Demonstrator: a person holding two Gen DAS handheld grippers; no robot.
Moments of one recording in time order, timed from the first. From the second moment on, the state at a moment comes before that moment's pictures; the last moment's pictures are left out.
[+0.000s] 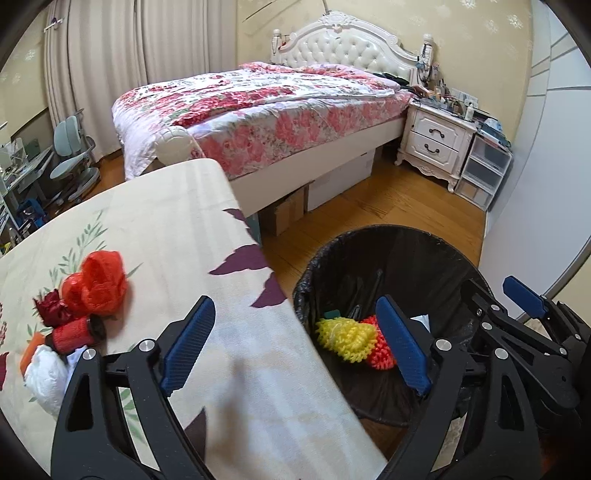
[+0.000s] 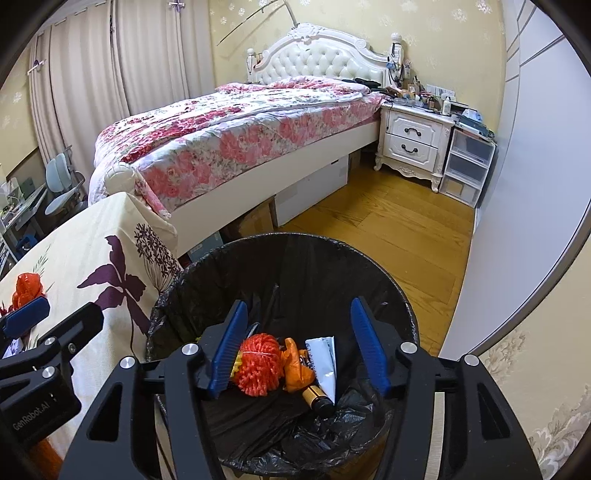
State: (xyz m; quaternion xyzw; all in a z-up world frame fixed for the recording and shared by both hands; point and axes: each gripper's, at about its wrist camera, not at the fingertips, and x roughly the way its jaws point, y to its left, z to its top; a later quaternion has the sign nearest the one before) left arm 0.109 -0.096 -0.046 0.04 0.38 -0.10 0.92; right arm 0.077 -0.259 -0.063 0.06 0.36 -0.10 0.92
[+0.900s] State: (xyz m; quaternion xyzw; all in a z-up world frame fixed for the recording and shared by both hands) left arm 0.055 0.065 -0.032 -0.02 0.38 0.04 0.93; right arm 0.058 -0.142 -0.049 0.02 0.37 0.01 0.93
